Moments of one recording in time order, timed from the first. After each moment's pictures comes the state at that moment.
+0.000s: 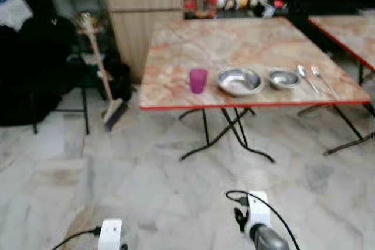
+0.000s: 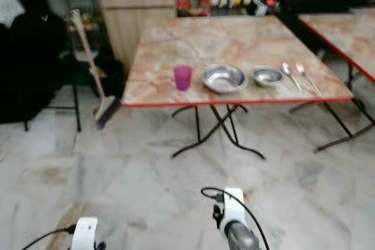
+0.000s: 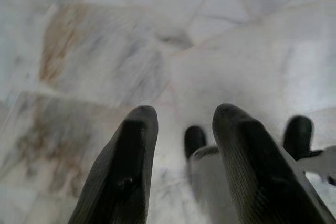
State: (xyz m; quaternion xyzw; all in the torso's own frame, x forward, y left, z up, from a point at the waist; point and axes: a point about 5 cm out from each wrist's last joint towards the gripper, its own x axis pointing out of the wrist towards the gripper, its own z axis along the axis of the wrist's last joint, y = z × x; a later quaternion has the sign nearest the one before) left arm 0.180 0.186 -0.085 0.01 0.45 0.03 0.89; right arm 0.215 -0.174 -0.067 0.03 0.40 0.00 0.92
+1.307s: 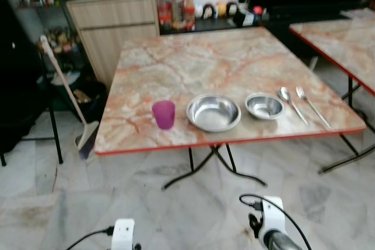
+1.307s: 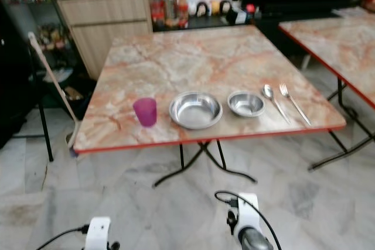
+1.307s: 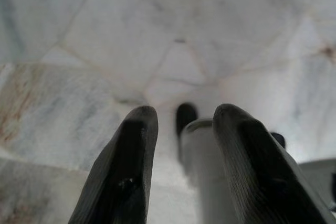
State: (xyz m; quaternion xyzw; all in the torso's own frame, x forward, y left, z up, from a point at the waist) left arm 0.176 0.180 -0.087 0.00 0.45 0.03 0.89; right arm 0.210 -0.180 -0.070 0.03 0.40 -0.01 0.91
